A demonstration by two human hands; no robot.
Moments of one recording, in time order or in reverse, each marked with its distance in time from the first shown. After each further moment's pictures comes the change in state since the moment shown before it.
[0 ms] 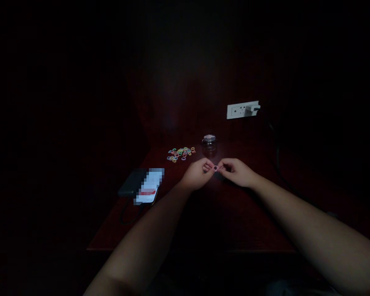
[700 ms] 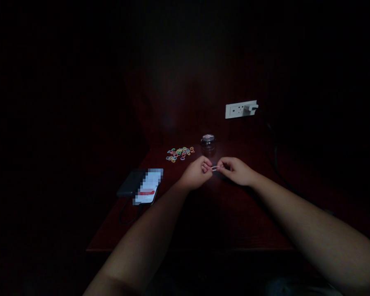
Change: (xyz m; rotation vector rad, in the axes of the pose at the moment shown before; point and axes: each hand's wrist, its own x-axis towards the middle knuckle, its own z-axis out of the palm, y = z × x) left_hand 0.001 -0.006 -0.001 -0.045 -0.018 0.018; right_hand 0.001 -0.002 -0.003 -0.070 0.003 0.019
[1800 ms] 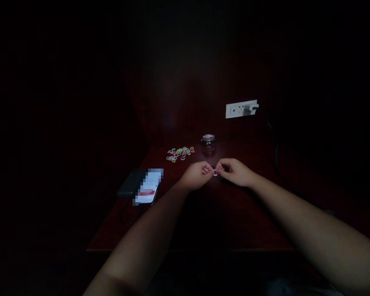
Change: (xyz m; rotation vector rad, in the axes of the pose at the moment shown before) left_hand -0.002 0.001 -0.001 0.036 -0.095 -0.111; right_hand 0.000 0.005 0.004 0.029 -0.018 -0.015
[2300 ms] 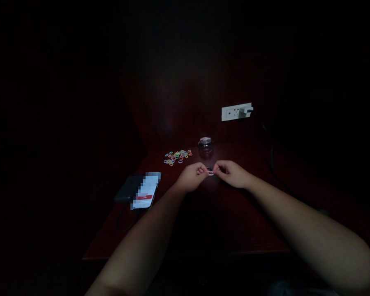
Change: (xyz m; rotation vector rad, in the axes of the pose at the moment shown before) left_hand 0.000 -0.002 -0.008 0.008 0.046 0.020; right_hand 0.001 0.001 -0.001 -0.099 0.022 0.006
